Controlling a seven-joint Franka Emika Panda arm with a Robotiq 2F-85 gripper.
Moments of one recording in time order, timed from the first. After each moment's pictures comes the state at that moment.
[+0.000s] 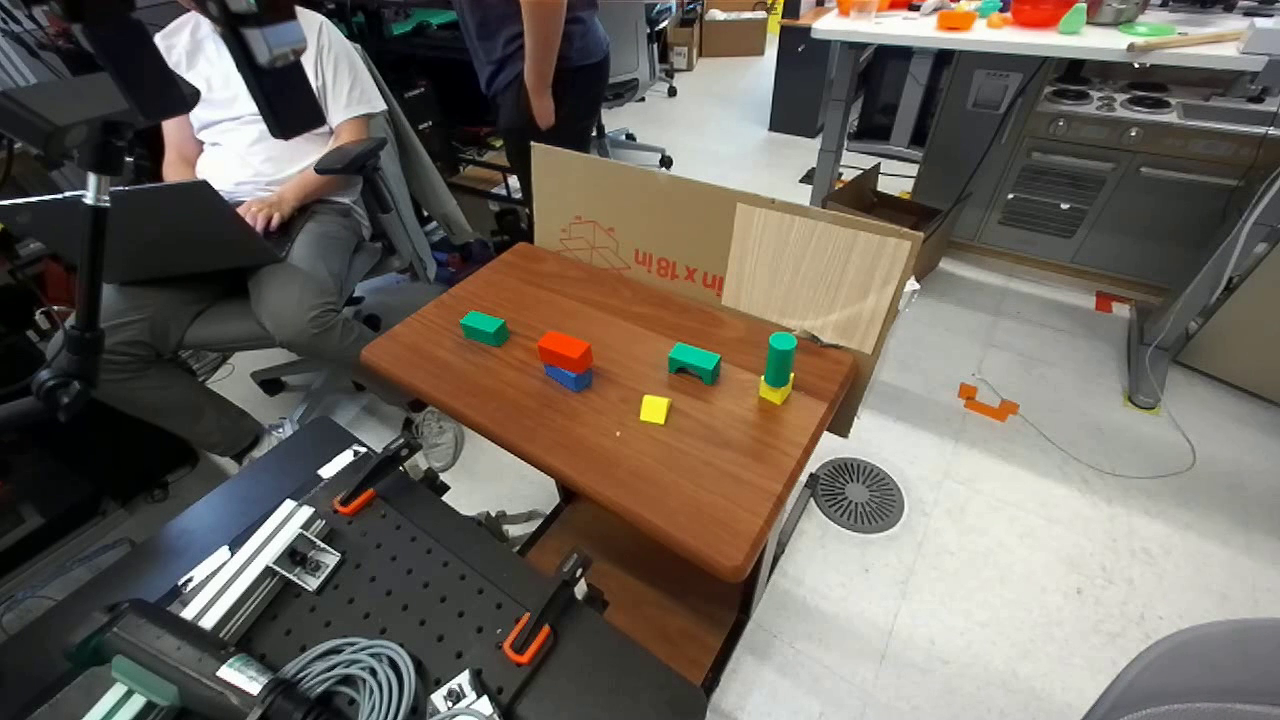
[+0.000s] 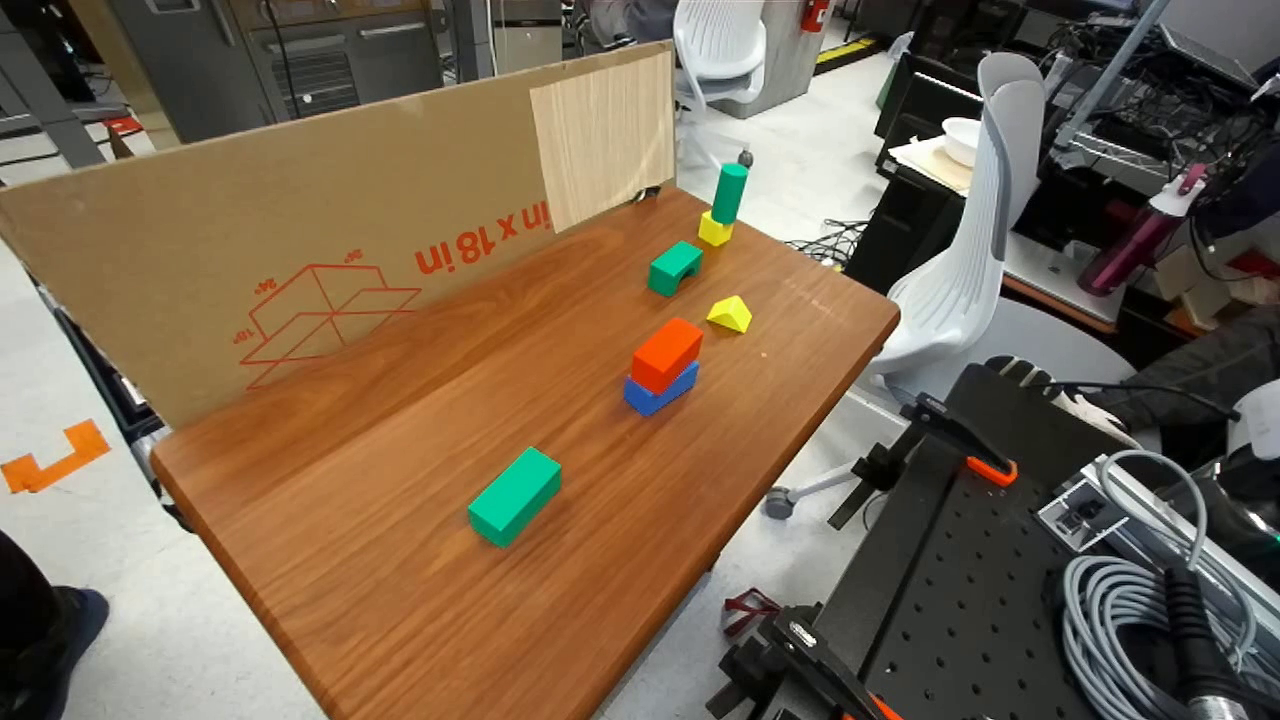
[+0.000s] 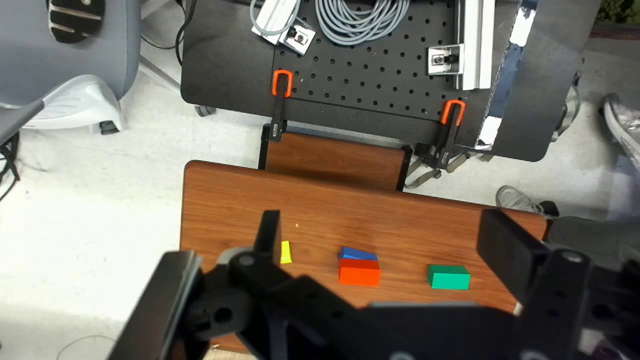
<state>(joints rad) 0.01 -0.78 -0.08 -2.44 -0.10 1.64 -0.25</state>
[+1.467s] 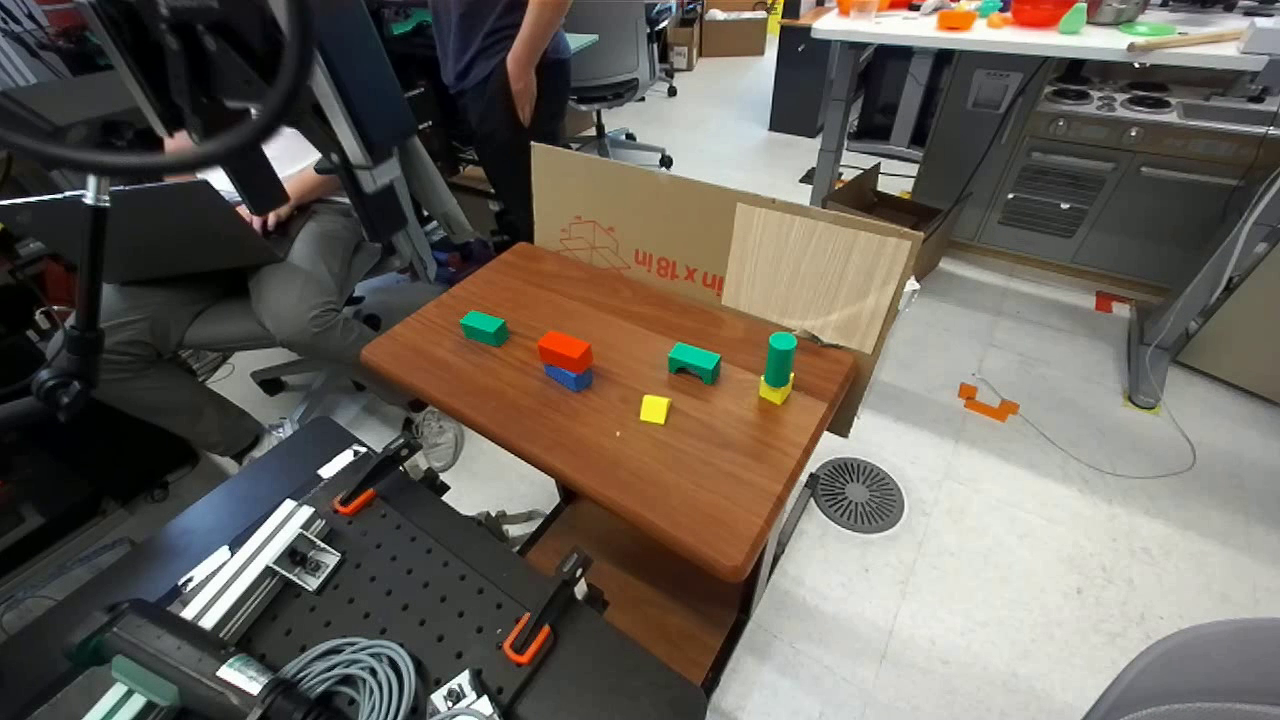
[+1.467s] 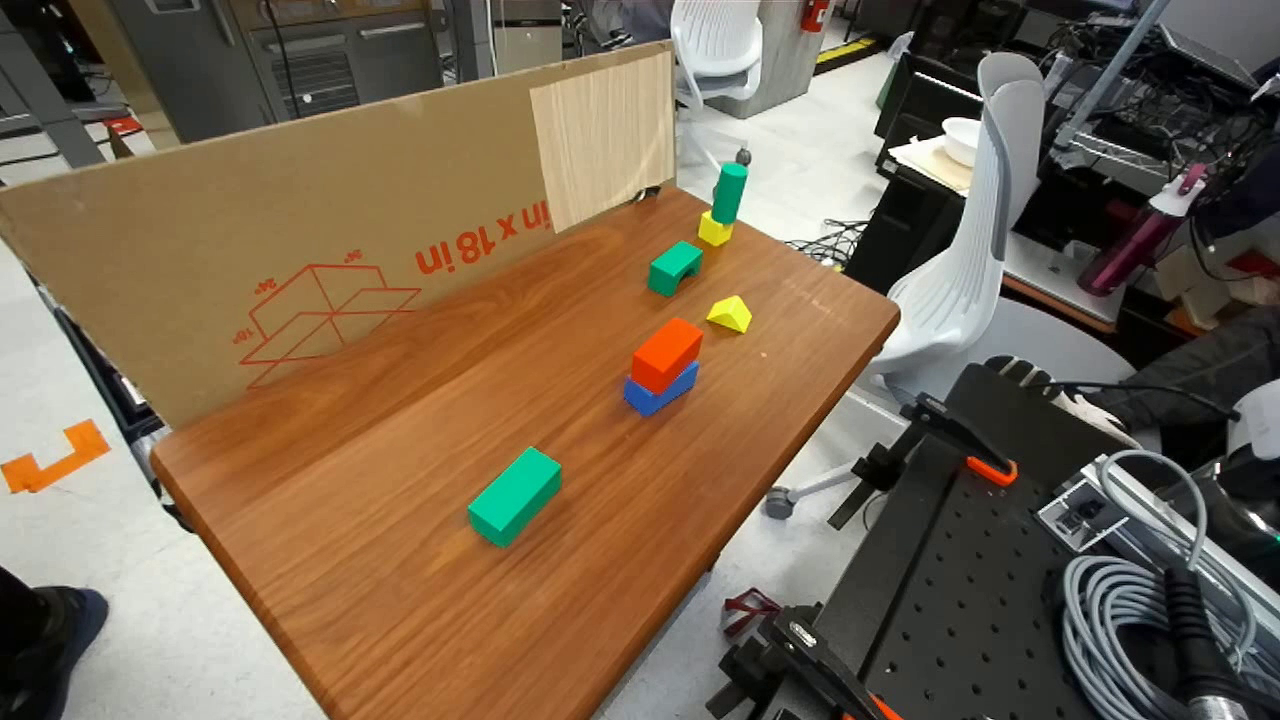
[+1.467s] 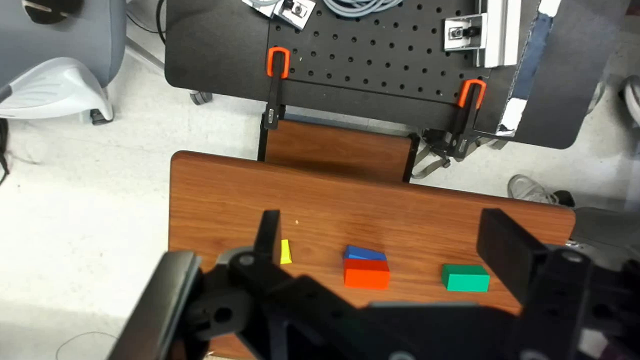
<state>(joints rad) 0.01 -0.74 -0.08 -2.58 -0.09 1.84 -0.22</state>
